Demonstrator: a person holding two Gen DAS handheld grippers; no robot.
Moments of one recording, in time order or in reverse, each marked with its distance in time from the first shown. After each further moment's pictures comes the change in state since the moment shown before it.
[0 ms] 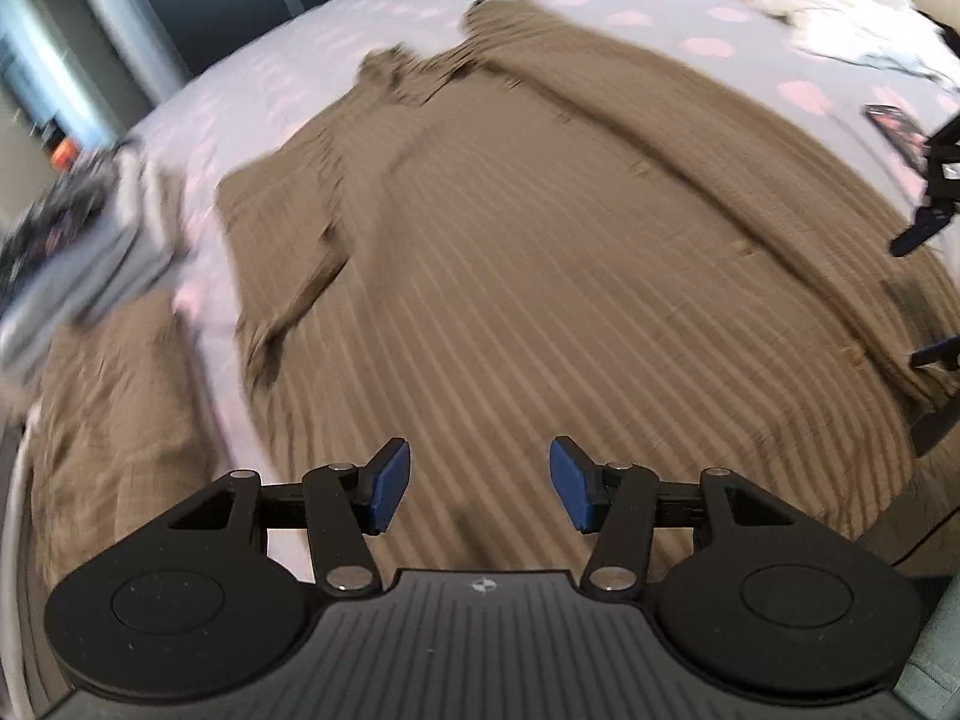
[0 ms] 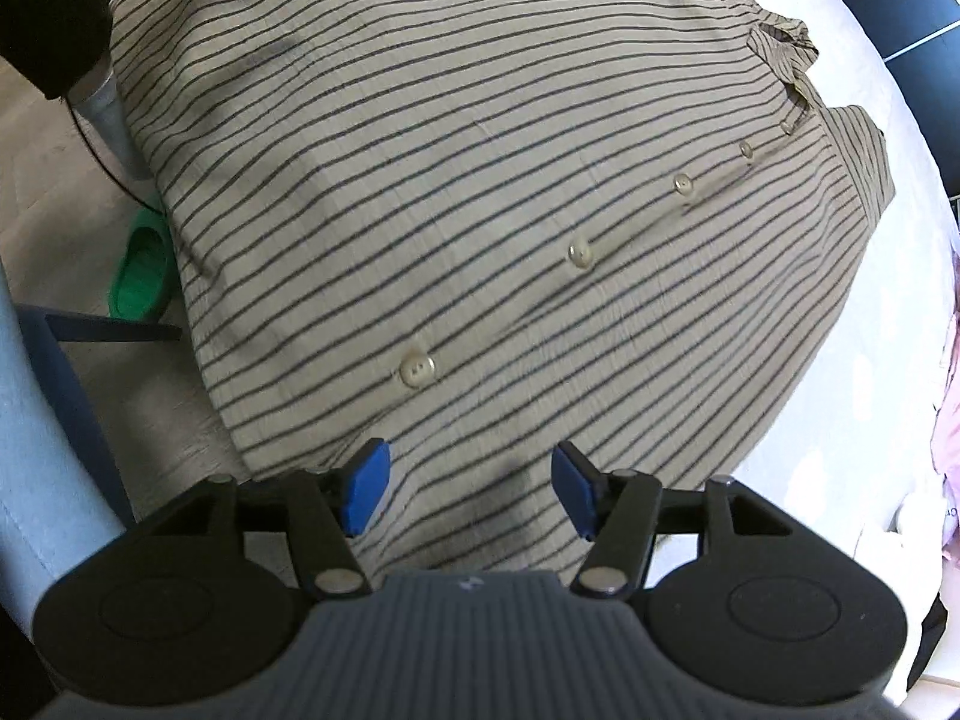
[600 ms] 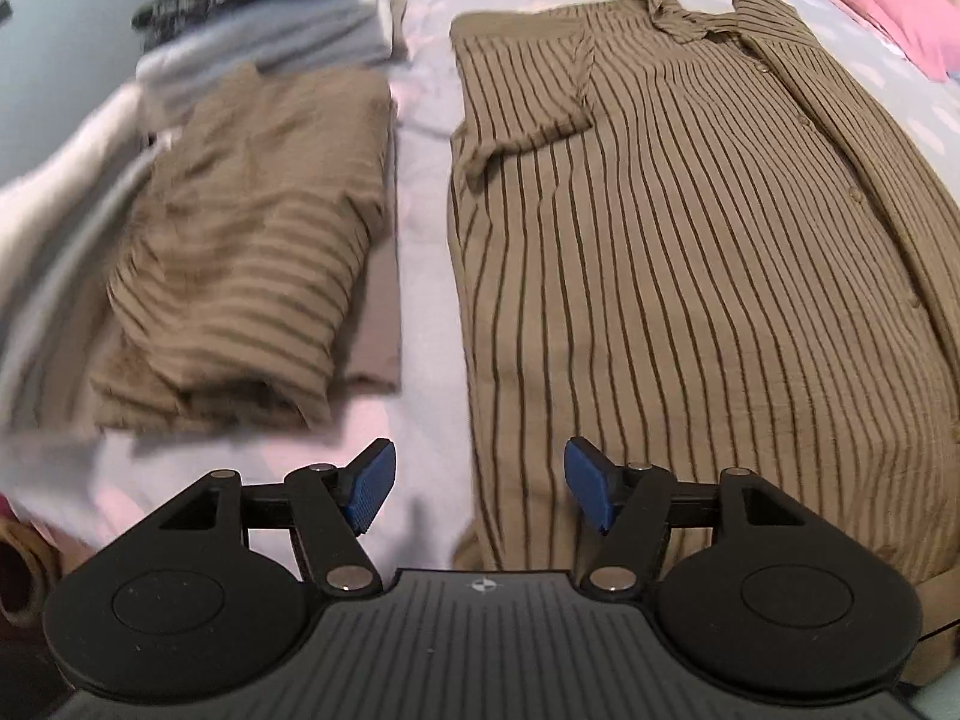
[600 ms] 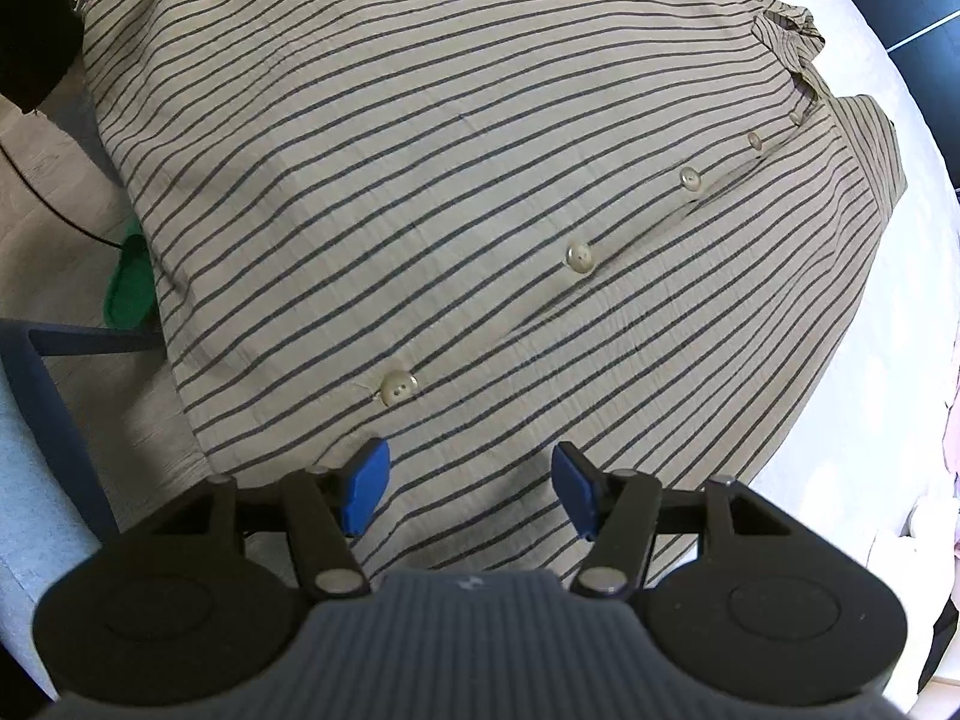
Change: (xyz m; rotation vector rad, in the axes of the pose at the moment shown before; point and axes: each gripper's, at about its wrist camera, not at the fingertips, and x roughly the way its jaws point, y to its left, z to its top) left arm -0.008 0.062 -0.052 -0.447 0.140 0.102; right arm 0.018 -0.008 0.006 0.019 0.000 0.015
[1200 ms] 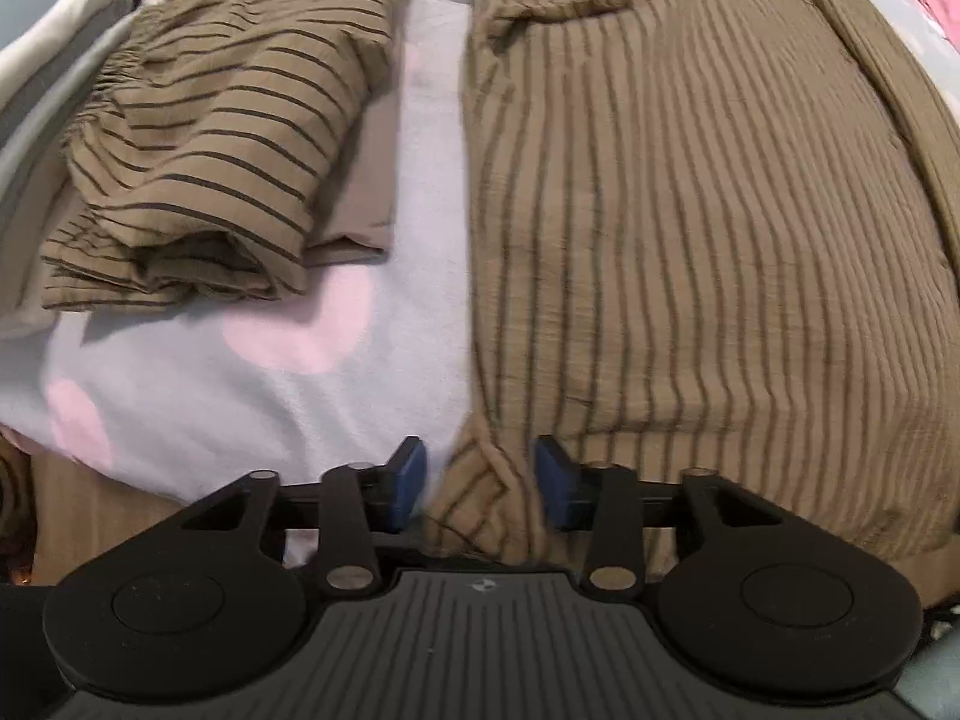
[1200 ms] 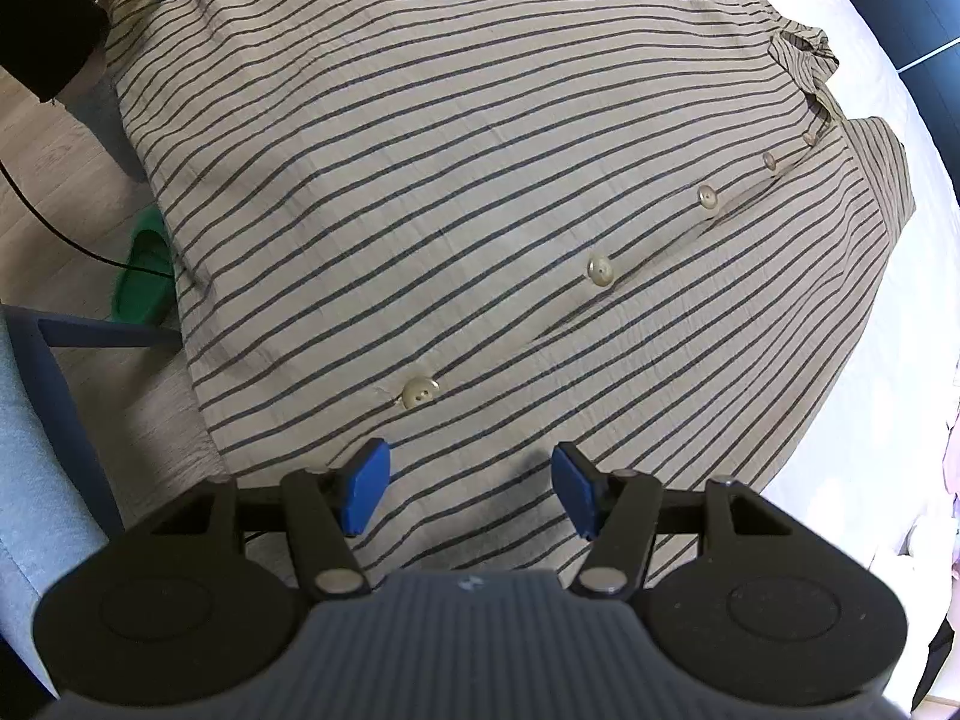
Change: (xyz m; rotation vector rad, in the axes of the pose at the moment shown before) left arm 0.026 0.007 -0.019 -0.060 0.211 -0.062; right arm -0.004 0.012 -0.002 -0.039 -0.022 0.005
